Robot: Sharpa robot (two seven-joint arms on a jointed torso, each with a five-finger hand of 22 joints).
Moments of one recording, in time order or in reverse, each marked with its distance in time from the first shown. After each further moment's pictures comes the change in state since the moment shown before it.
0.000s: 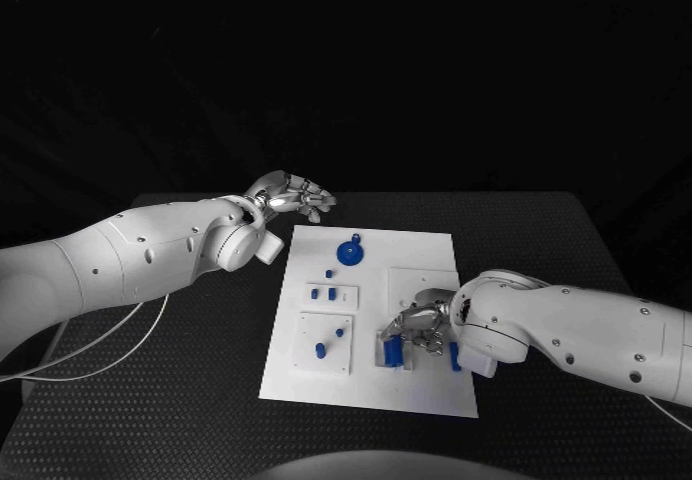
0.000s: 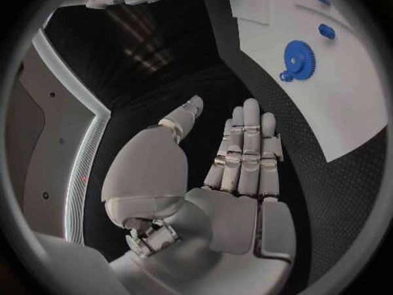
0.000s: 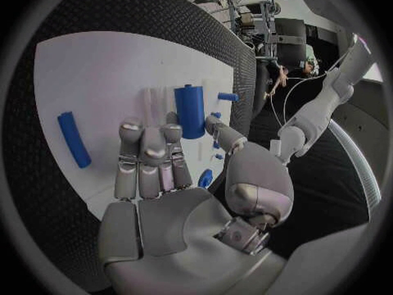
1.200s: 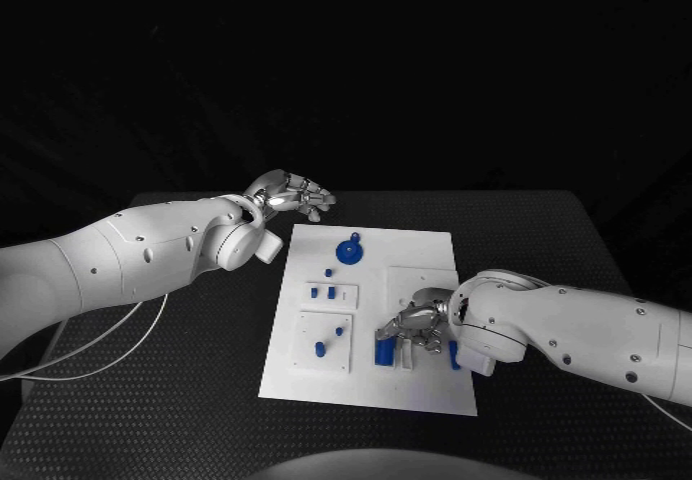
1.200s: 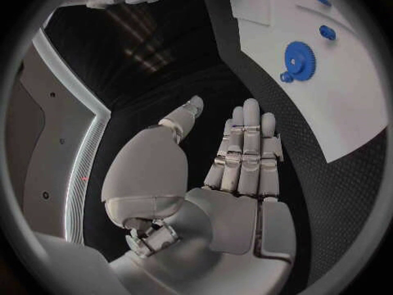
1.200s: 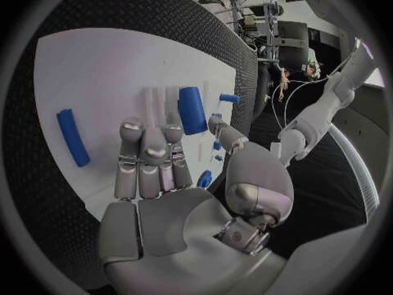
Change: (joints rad) left arm 0.000 0.000 0.000 0.003 0.000 0.000 0.000; left_hand 0.000 0.000 0.003 0.003 0.000 0.000 0.000 0.000 -0.001 0.000 0.000 0.000 -0.001 0.000 0.000 -0.004 0.002 0.000 0.000 0.000 0.000 0.002; right arm -0.004 0.004 0.001 -0.003 -0.027 0.001 0.003; right_hand -0.021 -0.037 -0.116 0.021 0.000 -0.020 0.001 0.002 0.017 -0.007 0.000 -0.004 0.008 -0.005 -0.002 -0.004 0.003 0.003 -0.007 -0.004 0.000 0.000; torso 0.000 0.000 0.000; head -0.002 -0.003
